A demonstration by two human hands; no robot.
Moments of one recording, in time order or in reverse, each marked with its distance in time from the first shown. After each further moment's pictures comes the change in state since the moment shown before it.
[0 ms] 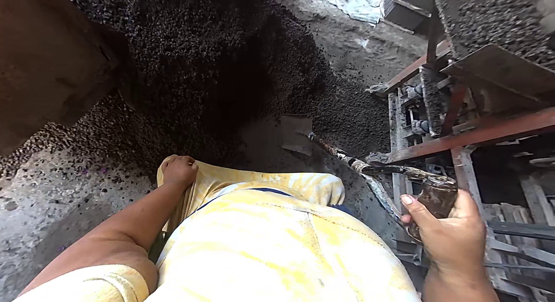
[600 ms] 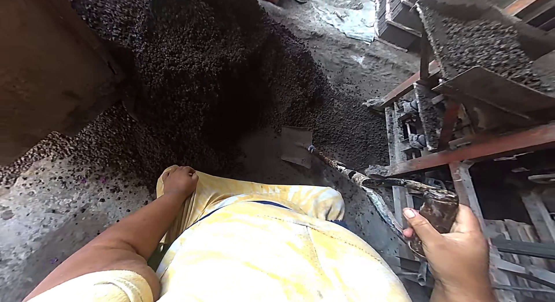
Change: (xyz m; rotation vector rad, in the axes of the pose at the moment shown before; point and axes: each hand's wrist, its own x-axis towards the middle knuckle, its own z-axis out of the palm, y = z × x) left_hand 0.012 0.005 0.005 0.048 0.009 -0.026; right_hand 0.012 -0.002 -0.003 0.023 -0.003 0.034
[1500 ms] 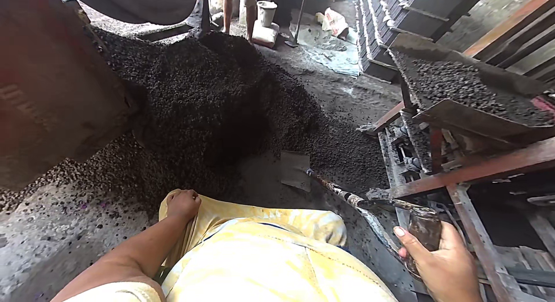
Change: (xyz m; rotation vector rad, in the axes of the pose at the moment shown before) left_hand -0.001 0.007 -0.003 0.015 -0.068 -0.015; right_hand 0.004 0.000 0.000 0.011 -0.019 0.010
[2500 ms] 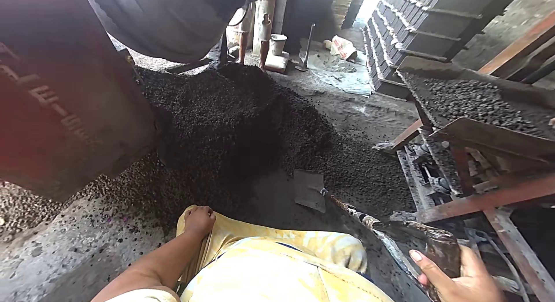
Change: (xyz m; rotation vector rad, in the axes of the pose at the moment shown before) left_hand -0.003 -0.002 -0.003 0.006 -0.002 0.002; right_hand -0.001 0.002 0.002 0.053 -0.070 -0.020
